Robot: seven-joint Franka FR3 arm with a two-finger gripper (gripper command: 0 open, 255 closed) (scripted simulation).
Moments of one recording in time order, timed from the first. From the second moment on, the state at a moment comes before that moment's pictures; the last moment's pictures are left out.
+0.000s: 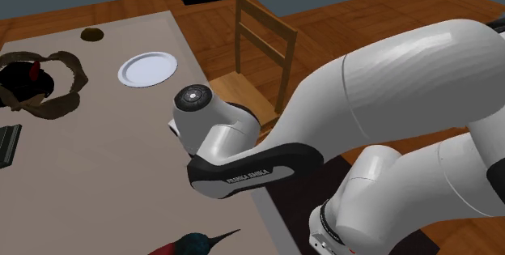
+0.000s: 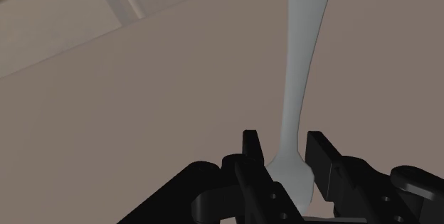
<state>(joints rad) 0.38 -0.31 0.29 -2.65 0.07 2.50 -0.45</state>
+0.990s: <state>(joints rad) 0.33 -0.17 0.25 -2.39 0.02 2.37 -0.50</state>
